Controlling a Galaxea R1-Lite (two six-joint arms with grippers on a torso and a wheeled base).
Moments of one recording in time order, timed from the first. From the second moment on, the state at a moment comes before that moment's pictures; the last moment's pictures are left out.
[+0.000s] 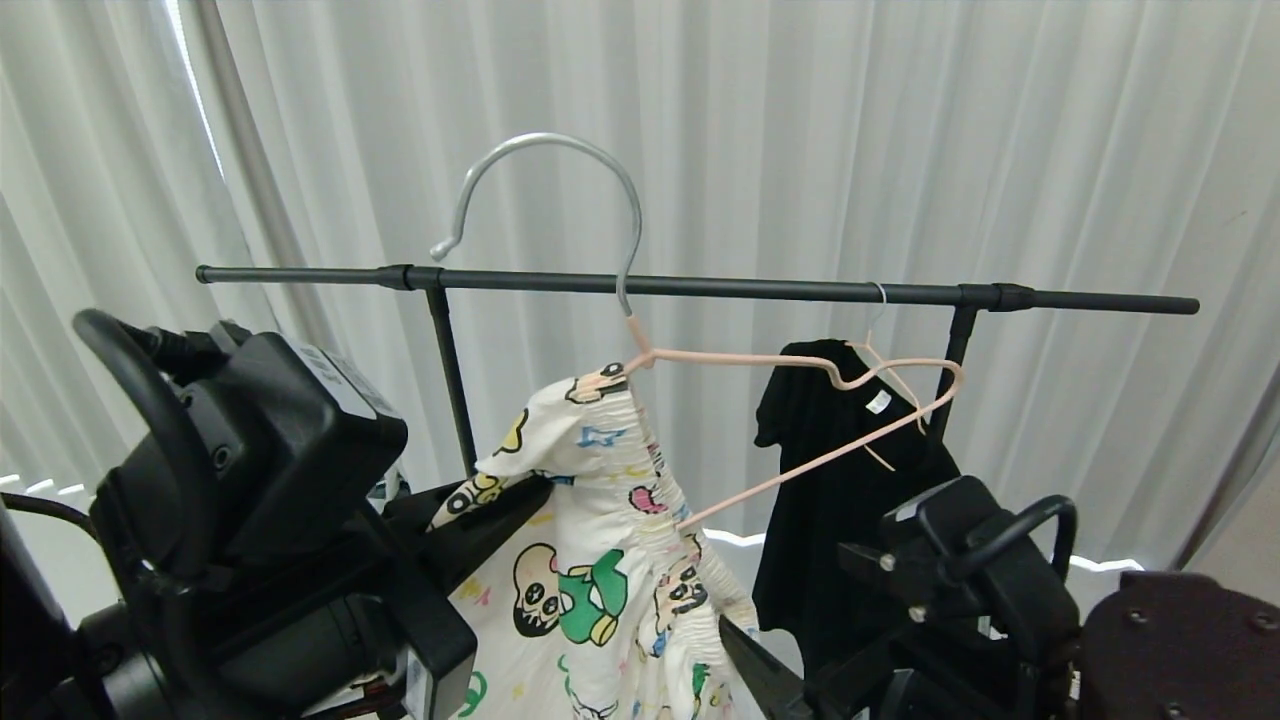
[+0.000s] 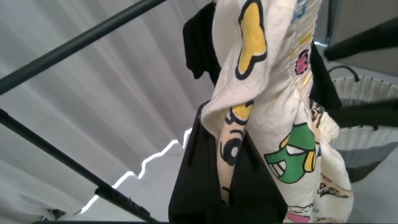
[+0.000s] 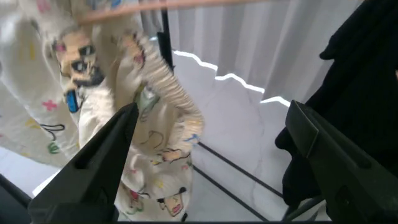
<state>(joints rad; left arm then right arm) -0.93 1.22 -0.60 -0.44 0.27 0.29 1.25 1.57 -0.55 -0.70 -0.57 0.28</state>
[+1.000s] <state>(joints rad) -0.90 1.21 -0.49 -0.45 0.34 0.32 0.98 1.53 -0.41 -0.60 -0.63 0.22</state>
